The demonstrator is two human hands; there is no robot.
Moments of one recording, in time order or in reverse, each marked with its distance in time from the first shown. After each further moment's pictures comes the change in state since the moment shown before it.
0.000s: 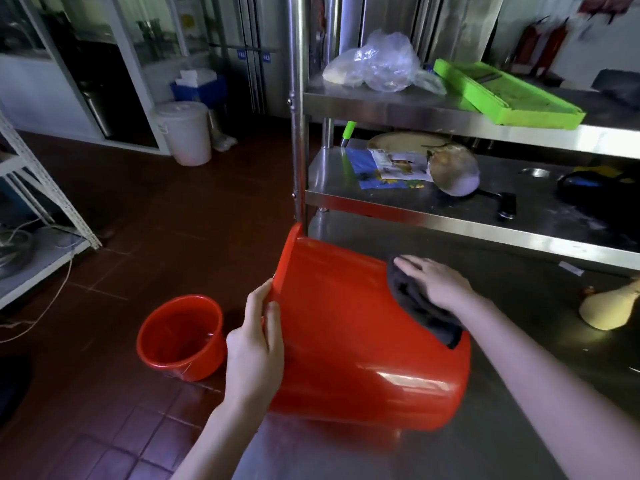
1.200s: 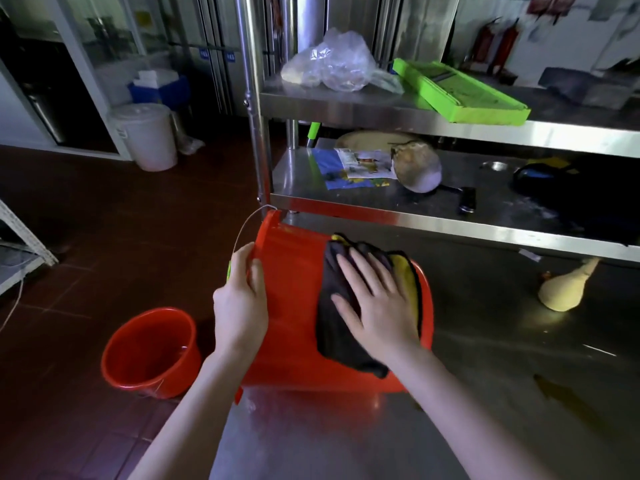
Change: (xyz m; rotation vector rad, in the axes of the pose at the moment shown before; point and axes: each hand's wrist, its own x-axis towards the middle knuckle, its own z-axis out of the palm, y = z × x) left_hand 0.064 0.010 0.044 0.046 -0.029 -0.070; right_hand -0.043 -0.028 0.063 -0.140 0.660 -0.373
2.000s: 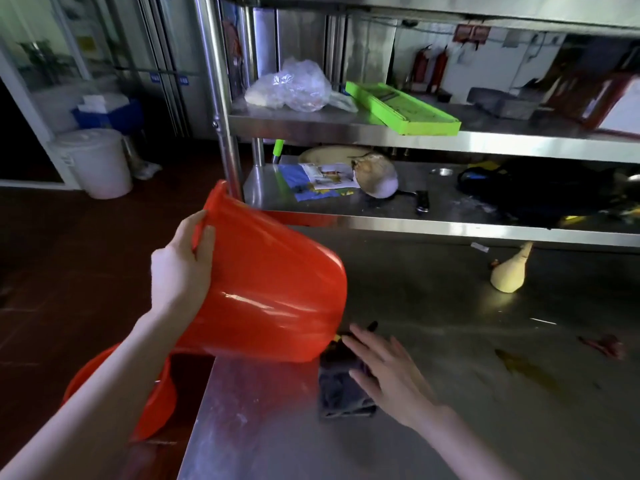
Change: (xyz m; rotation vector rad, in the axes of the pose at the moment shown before) left_hand 0.065 0.013 -0.053 0.128 0.019 0.251; right_hand -0.117 0.014 0.005 0.145 -0.263 0.019
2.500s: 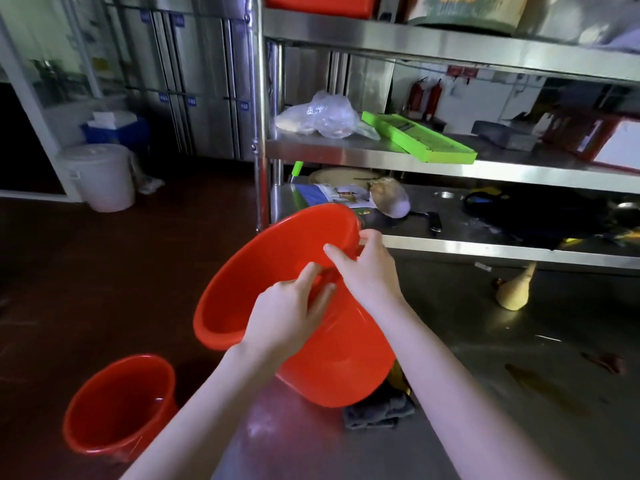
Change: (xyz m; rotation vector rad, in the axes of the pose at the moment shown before) left_hand -0.055 0.040 -0.007 0.143 -0.321 0.451; right_hand 0.142 -0.156 -0.132 0.517 0.364 0.571
